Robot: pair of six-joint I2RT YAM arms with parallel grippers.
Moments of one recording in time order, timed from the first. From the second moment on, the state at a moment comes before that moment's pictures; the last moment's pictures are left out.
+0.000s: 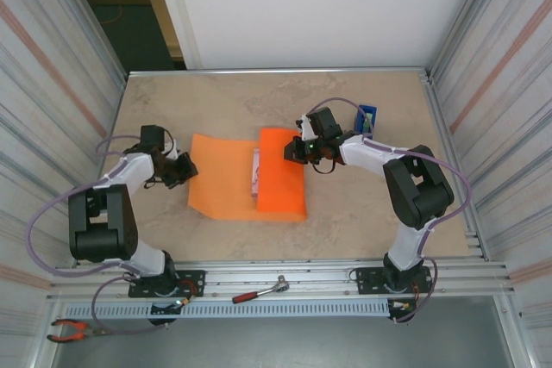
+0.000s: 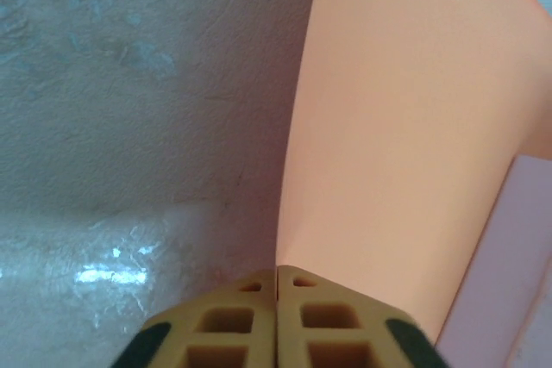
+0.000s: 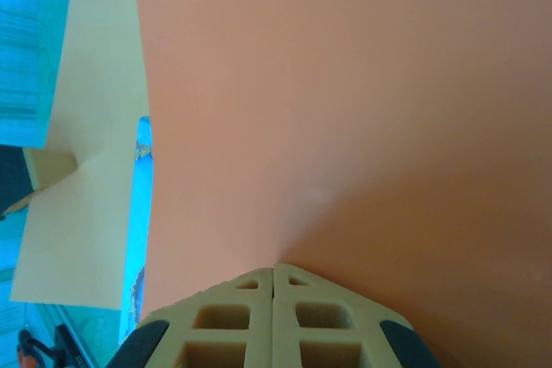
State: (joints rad) left arm 0.06 1.49 0.84 -0.56 0.41 -0.38; right arm 0.52 1.80 1.10 -0.17 -0.48 0.62
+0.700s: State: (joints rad) left arm -0.34 1.33 1.00 -0.57 0.41 -0.46; right arm 0.52 1.81 1.10 -0.15 -0.49 0.62
